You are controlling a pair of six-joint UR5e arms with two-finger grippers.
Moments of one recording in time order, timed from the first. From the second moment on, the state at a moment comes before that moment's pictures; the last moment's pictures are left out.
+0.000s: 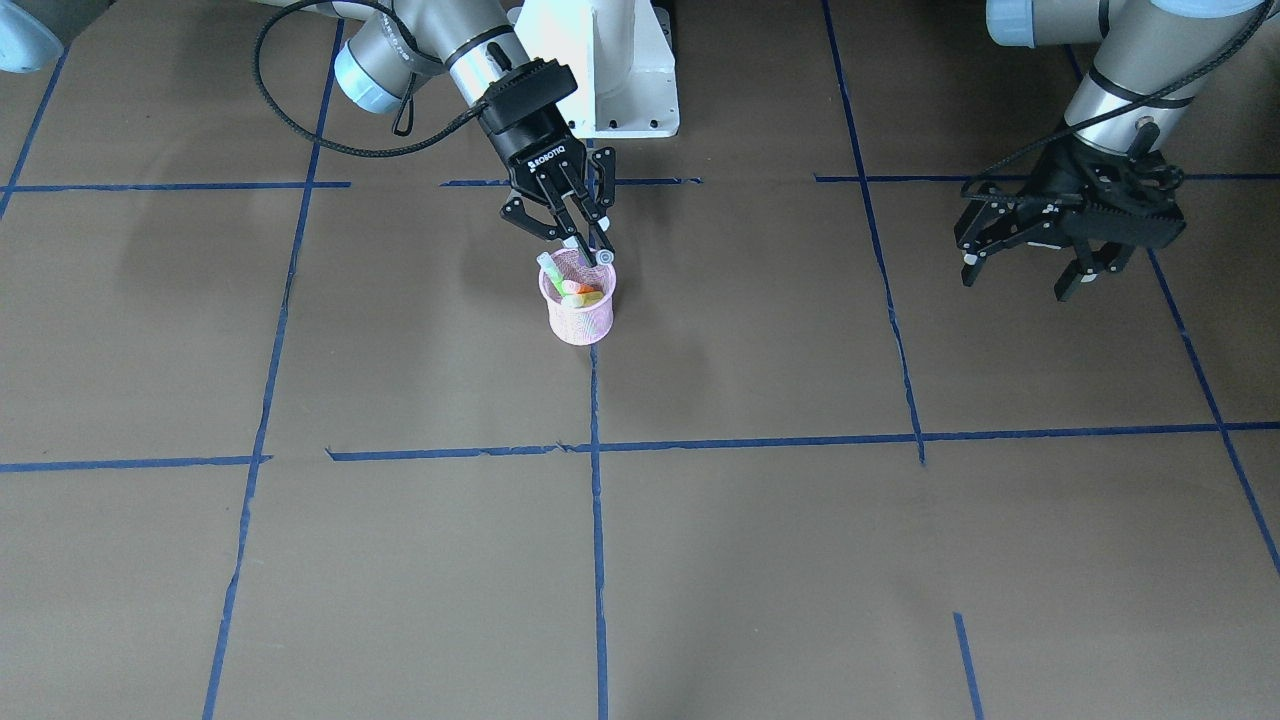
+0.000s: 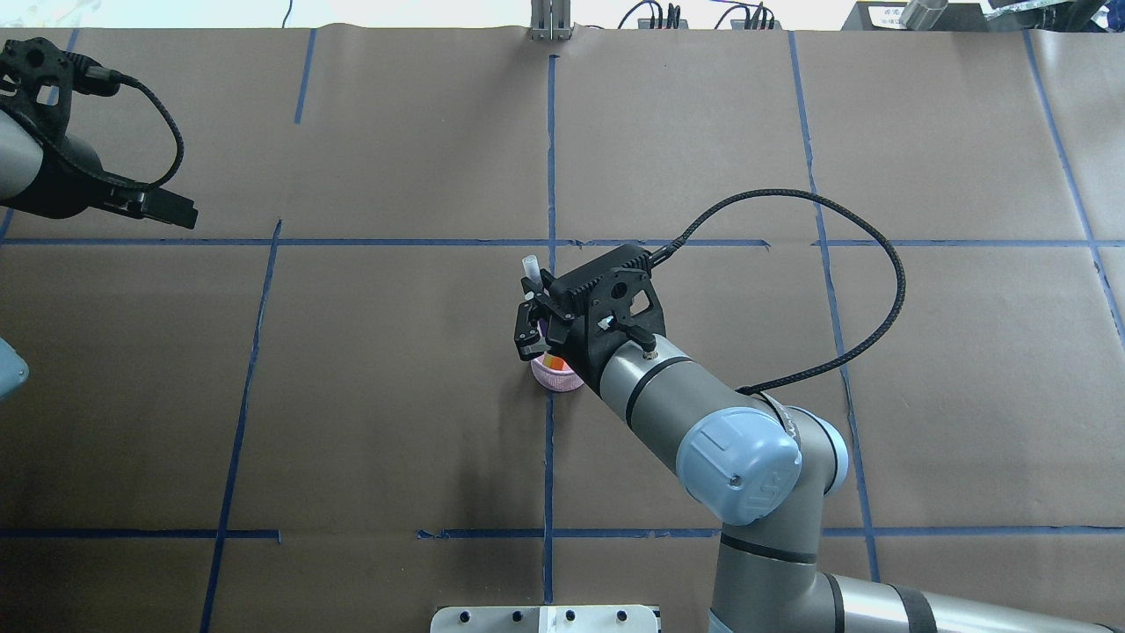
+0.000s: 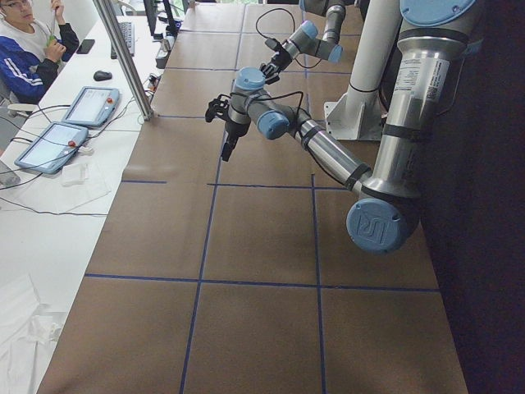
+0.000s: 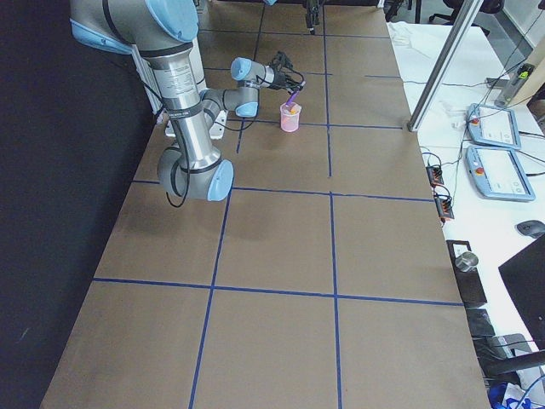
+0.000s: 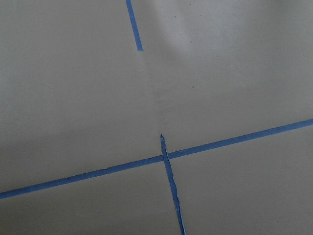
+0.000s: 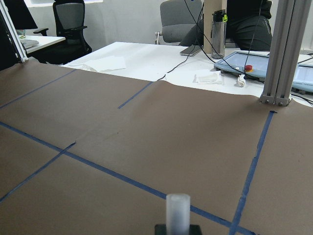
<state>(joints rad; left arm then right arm) -0.97 -1.74 -2.03 -1.73 -2.00 -0.68 0.28 -1.06 1.76 -0.77 1.06 0.77</state>
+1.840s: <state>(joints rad) -0.98 -1.74 -2.03 -1.73 -2.00 -0.68 0.28 -1.06 1.77 -0.77 1.06 0.75</state>
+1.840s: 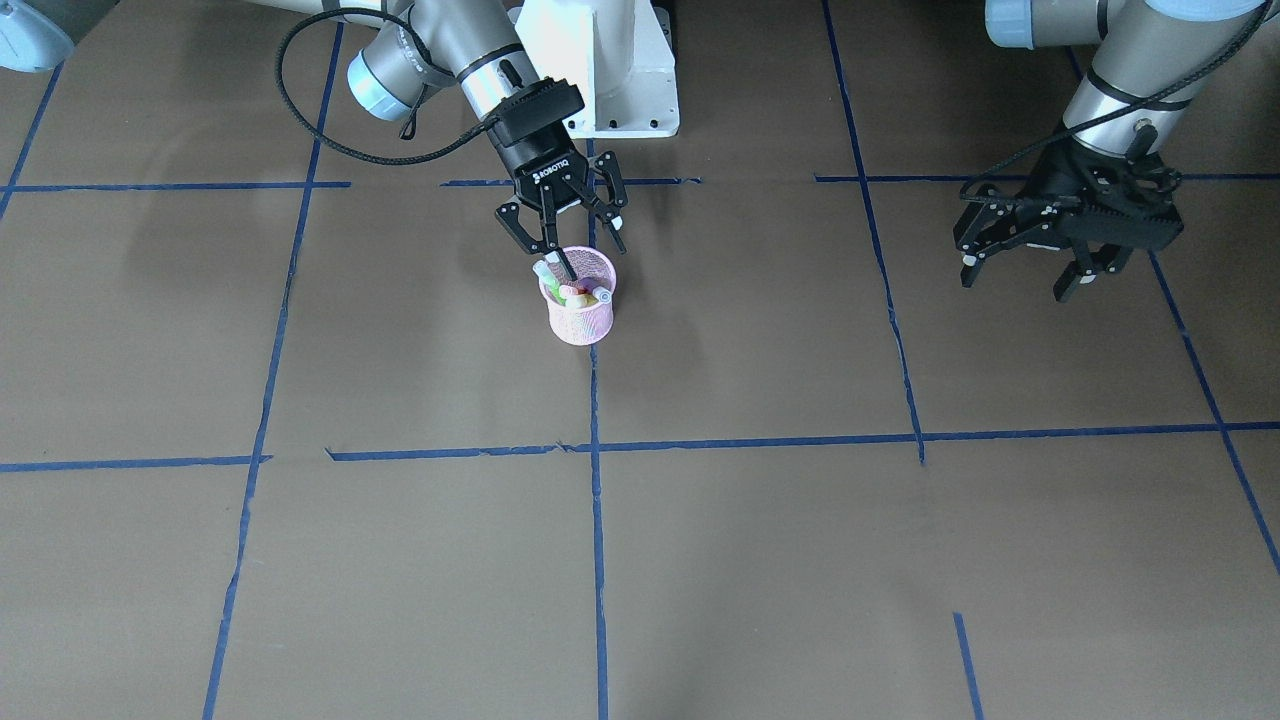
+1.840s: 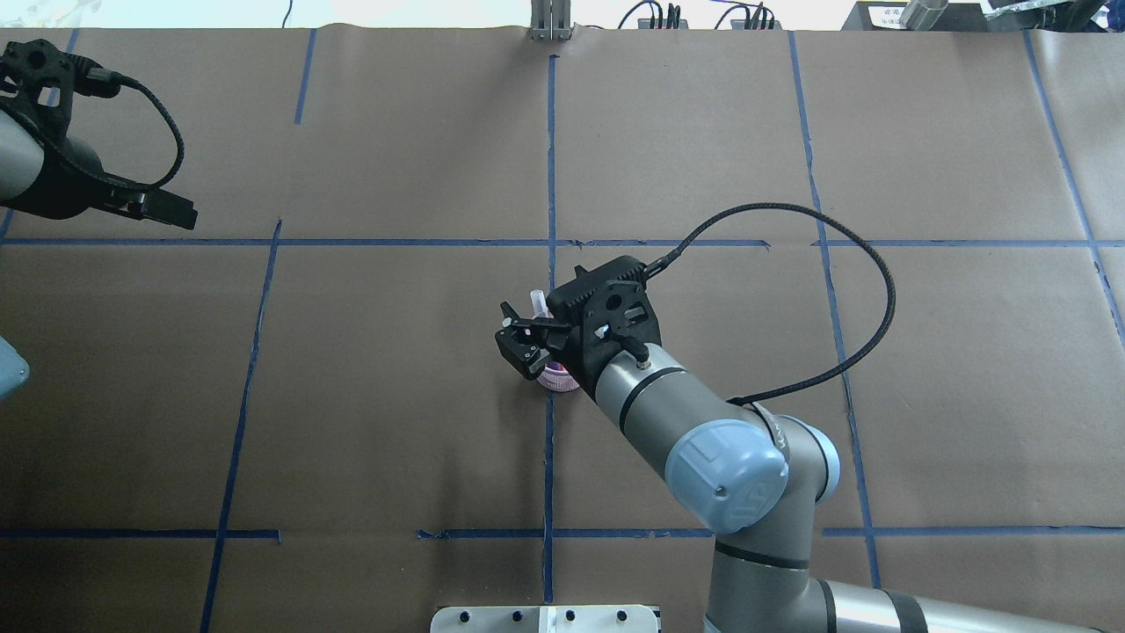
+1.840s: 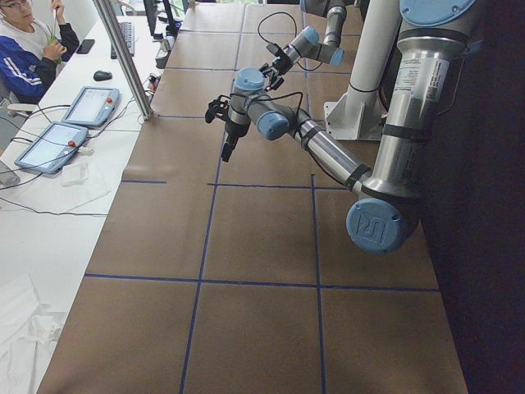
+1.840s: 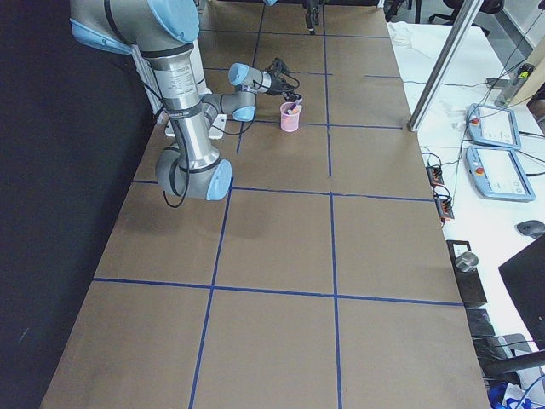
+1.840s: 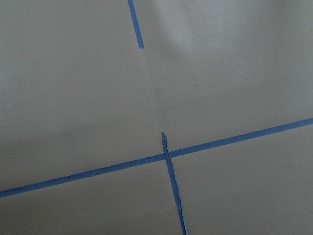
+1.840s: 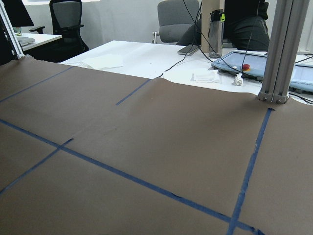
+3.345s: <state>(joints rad) -1.52 -1.74 -1.75 -1.35 -2.26 -0.18 1.13 -1.28 1.70 -1.51 2.07 0.42</state>
